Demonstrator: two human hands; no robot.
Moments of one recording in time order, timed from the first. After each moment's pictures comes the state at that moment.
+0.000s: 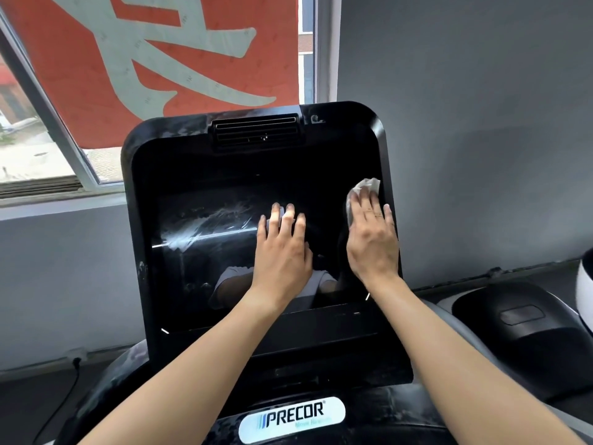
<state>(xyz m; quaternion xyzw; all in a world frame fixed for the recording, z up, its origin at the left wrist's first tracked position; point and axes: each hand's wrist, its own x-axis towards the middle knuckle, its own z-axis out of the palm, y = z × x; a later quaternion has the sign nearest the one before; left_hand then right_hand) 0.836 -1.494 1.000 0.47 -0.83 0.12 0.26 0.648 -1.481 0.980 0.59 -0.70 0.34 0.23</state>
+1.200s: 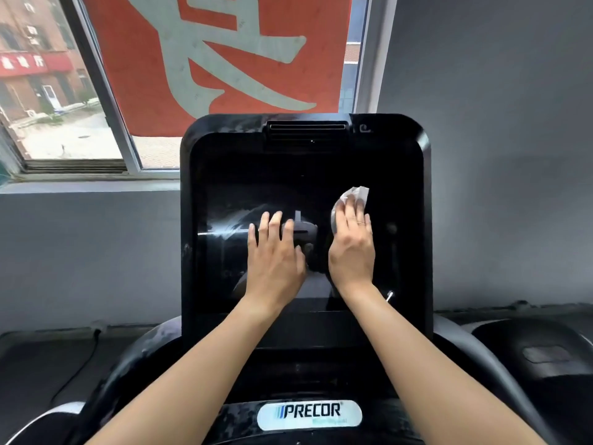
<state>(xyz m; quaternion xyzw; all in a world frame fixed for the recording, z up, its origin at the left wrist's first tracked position) 0.904 -1.488 0.994 0.56 -0.77 0.10 0.30 0.746 -1.502 0.982 0.62 -0.65 0.40 0.19</state>
